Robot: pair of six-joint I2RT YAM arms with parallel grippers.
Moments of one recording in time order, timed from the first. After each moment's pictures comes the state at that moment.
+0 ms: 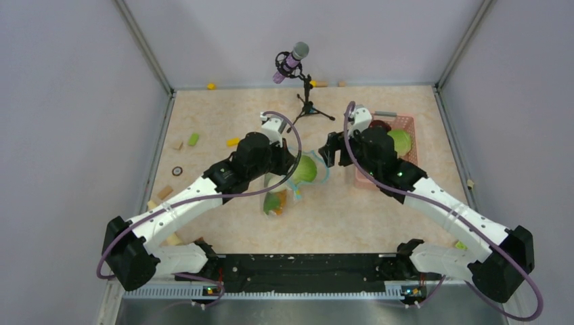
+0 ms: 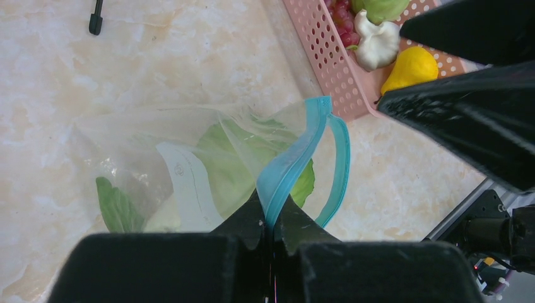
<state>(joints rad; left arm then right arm) -0.76 1.20 0.97 -0.19 -0.02 -0.42 0.68 1.09 0.93 -0.14 0.10 0.25</state>
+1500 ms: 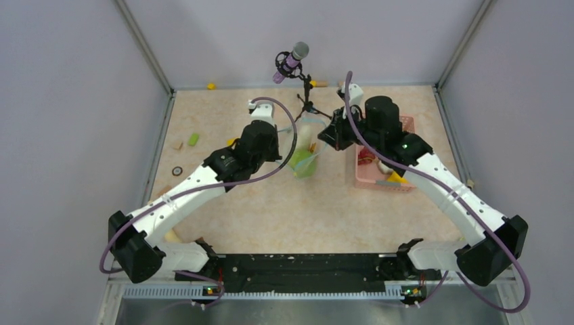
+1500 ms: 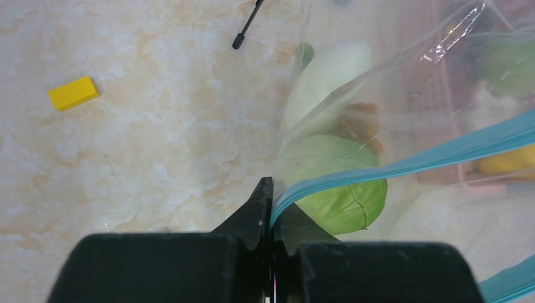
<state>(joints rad) -0.76 1.27 1.17 -0.44 -0.40 -0.47 0.57 1.24 1.24 -0.36 -0.29 0.22</state>
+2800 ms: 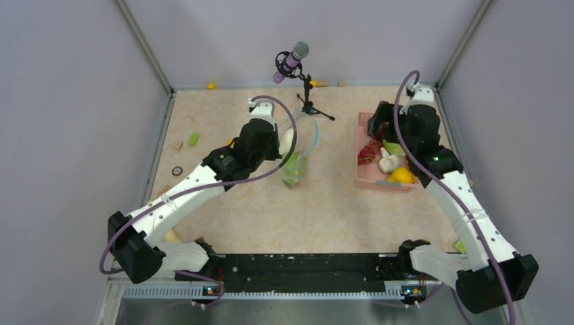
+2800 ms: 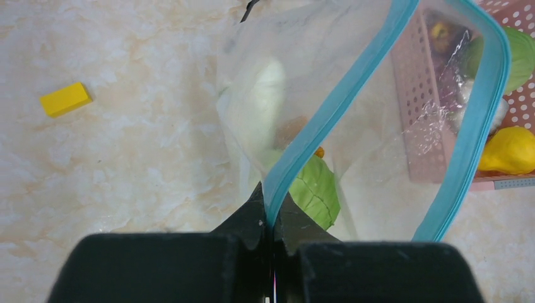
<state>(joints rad) -0.75 1.28 1.18 -0.43 -0.36 -0.46 0.31 1.04 1.06 -0.35 0.16 0.29</state>
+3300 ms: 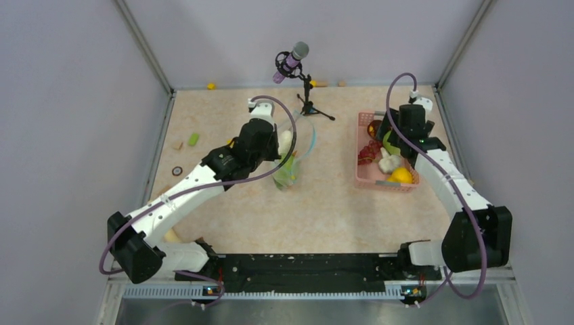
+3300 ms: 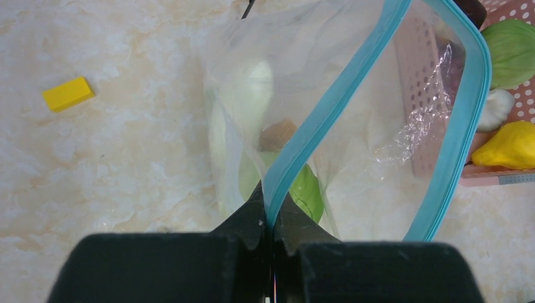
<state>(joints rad) -0.75 1.26 1.18 -0.46 -0.37 -0.46 0.14 1.30 1.01 -0.36 0.31 0.36</state>
